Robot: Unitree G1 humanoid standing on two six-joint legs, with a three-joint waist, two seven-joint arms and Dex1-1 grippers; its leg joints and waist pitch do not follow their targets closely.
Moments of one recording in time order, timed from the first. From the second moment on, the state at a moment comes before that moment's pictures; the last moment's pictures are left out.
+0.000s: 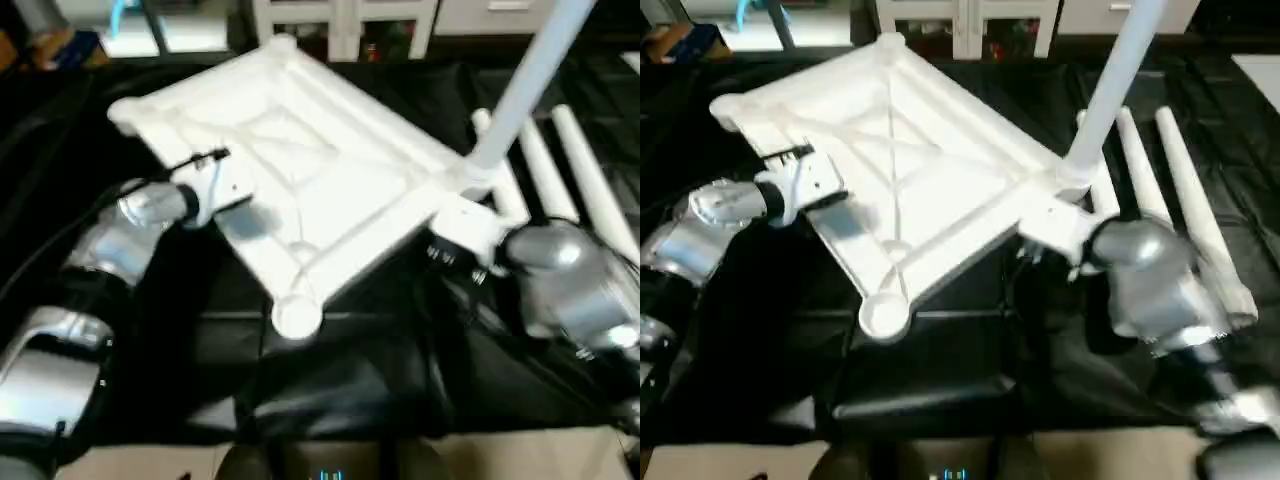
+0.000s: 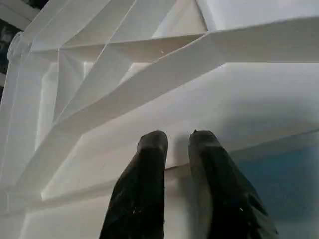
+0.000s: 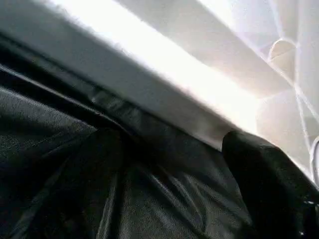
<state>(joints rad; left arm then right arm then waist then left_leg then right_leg) -0.84 0.57 -0.27 0.74 0.28 -0.08 -0.69 -0.58 -0.58 0.29 0.26 -0.25 0.29 0.69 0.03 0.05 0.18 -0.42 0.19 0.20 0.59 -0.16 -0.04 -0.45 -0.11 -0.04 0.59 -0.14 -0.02</state>
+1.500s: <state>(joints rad) -0.45 0.59 -0.08 0.13 0.06 0.31 -0.79 -1.07 -0.08 0.10 1.22 -0.15 -0.22 0.24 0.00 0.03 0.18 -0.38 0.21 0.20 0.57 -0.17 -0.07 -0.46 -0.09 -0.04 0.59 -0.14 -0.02</state>
